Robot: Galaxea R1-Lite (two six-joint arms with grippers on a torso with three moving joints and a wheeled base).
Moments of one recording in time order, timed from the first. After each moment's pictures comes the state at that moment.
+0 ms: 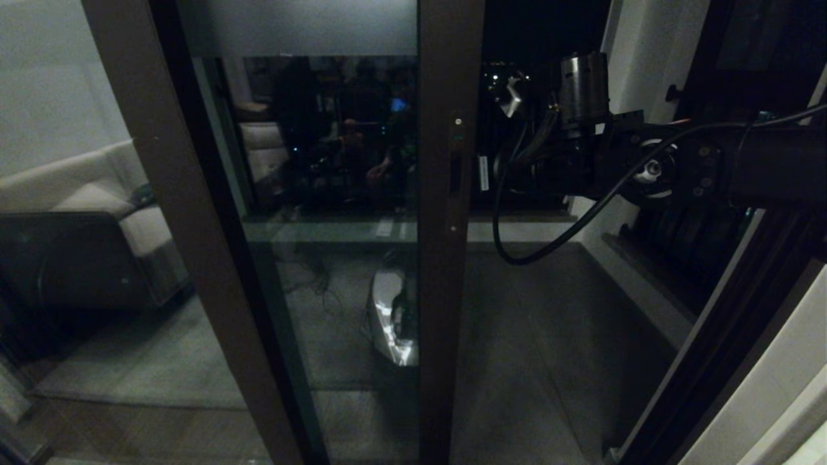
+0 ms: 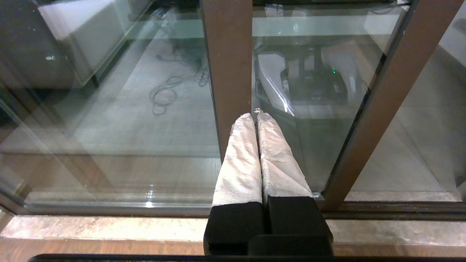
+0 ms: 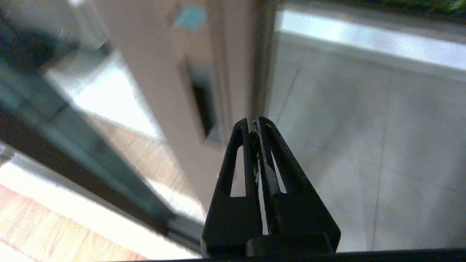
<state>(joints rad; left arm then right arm) 0.00 0.00 -0.08 0.22 0.00 0.06 0.51 2.04 -1.85 0.06 -0.06 0.05</state>
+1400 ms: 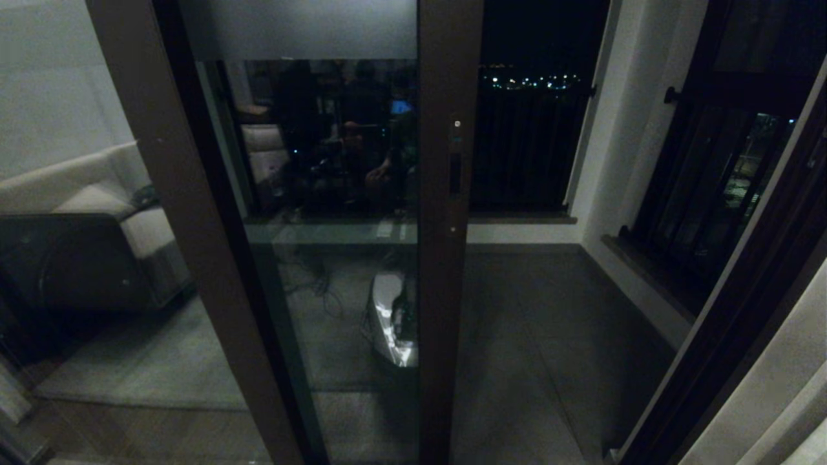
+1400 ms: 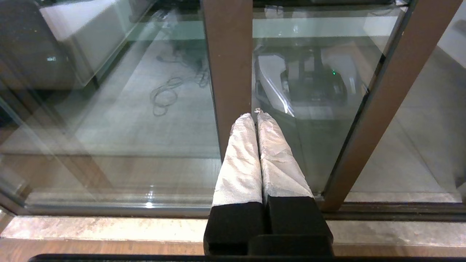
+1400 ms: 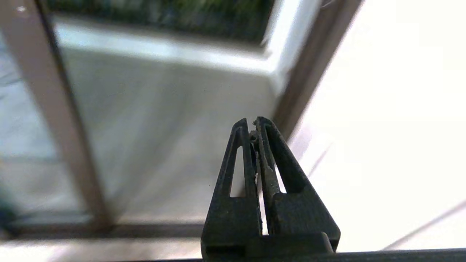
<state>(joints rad) 0.00 0.00 -0.08 0.22 0.00 0.06 0.21 0.50 -1.04 0.64 -0.29 -0.19</state>
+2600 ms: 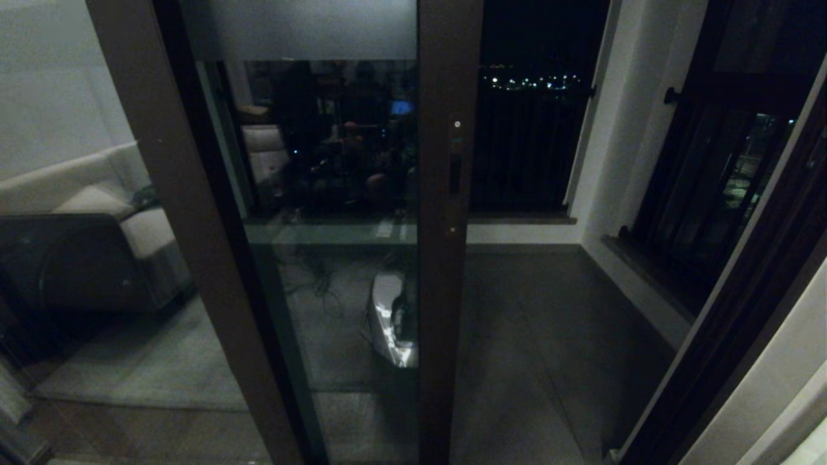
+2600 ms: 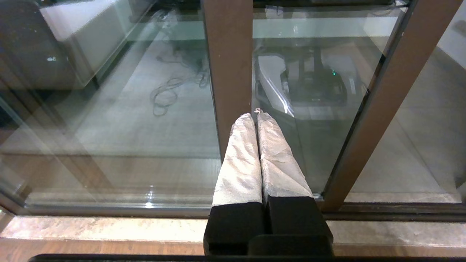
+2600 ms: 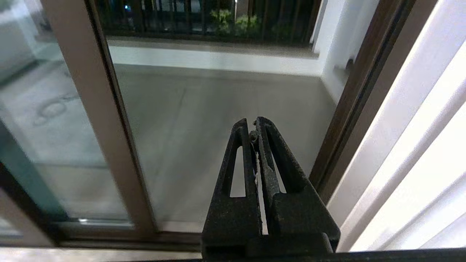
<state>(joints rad) 0.00 0.00 -0.08 0.22 0.00 0.05 0.00 0.00 -0.04 0.03 0.03 -0.09</state>
